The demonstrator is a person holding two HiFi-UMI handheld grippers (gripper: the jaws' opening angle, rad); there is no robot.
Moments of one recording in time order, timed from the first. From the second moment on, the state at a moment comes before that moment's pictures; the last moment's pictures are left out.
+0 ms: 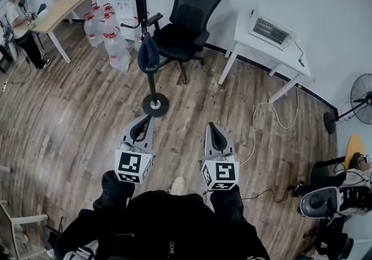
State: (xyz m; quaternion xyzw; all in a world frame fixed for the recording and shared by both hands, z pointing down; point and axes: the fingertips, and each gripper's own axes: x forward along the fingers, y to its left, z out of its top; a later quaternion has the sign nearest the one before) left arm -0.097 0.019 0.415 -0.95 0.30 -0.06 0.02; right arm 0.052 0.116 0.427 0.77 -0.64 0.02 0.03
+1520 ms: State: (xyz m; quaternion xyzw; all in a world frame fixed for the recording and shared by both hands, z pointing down) left arm 0.155 -0.272 0.427 -0.93 0.35 -0.07 0.00; right arm 0.301 -0.199 0.433 0.72 -0.69 0.02 0.03
